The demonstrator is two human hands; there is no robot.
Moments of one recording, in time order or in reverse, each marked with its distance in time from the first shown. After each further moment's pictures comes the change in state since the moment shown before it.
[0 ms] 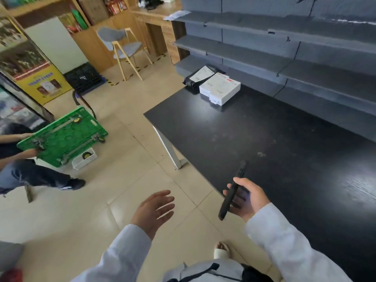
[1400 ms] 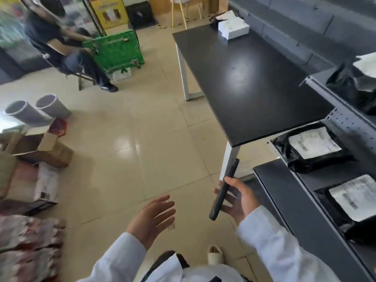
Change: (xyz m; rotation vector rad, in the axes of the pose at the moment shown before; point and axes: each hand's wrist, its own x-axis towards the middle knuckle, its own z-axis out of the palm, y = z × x) left_hand -0.537 -0.553 0.106 -0.394 0.190 -0.080; right_hand -0.395 0.148 -0.513 -0.318 -0.231 0.127
